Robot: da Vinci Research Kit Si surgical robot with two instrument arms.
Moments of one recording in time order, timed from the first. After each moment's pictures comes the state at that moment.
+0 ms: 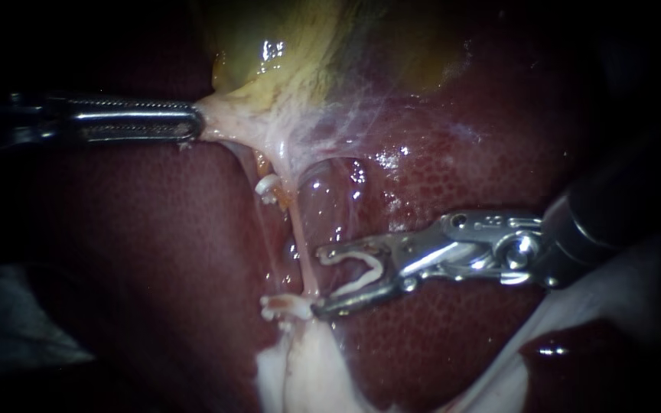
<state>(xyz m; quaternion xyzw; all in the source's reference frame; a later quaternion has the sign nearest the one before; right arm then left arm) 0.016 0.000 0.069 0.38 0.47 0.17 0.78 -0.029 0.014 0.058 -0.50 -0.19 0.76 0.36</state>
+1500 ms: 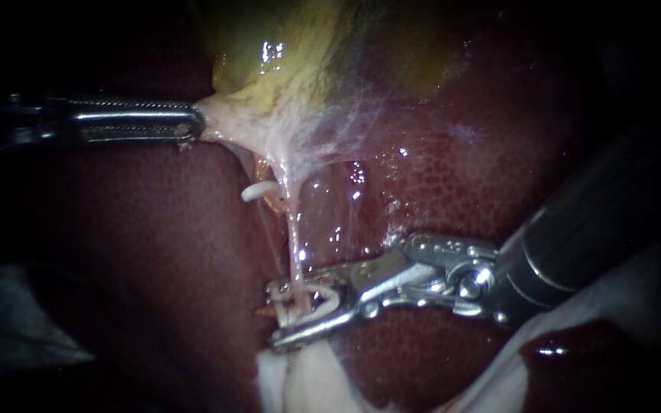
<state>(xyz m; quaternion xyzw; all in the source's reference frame) 0.020 -0.002 0.066 0.45 0.53 0.18 0.70 -0.029 0.014 0.058 -0.50 -0.19 0.76 0.36</state>
